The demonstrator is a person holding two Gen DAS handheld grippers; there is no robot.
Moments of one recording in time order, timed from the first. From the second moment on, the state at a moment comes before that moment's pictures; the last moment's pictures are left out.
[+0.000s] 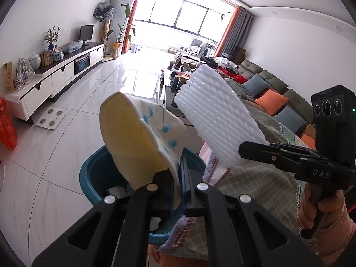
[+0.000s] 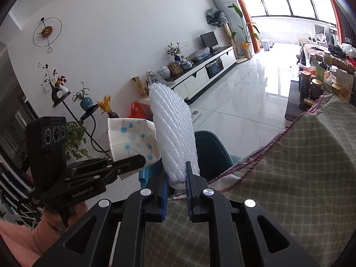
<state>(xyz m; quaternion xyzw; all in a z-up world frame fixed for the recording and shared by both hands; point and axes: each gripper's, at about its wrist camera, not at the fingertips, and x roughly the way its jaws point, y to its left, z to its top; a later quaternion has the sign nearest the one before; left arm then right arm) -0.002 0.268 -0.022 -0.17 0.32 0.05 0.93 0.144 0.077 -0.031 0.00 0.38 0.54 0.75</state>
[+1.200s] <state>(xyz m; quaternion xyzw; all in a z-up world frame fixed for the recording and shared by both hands) 0.044 0.302 -0.082 -0.23 0.38 0.06 0.89 0.175 0.128 -0.076 -0.02 0.47 0.50 0.73</state>
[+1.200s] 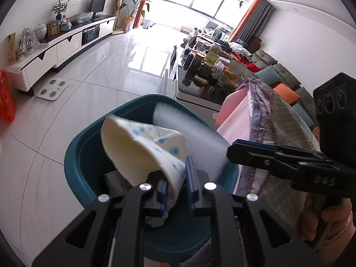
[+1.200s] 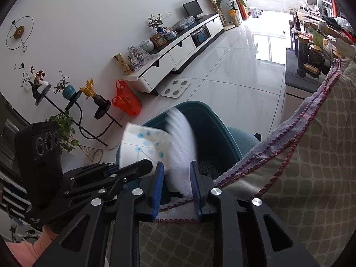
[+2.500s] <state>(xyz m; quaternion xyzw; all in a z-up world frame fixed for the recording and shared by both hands) 0.044 0.132 -0.025 -0.11 0.30 -0.08 0.94 0.111 -0.120 -0.031 0.07 0.34 0.34 0.87</state>
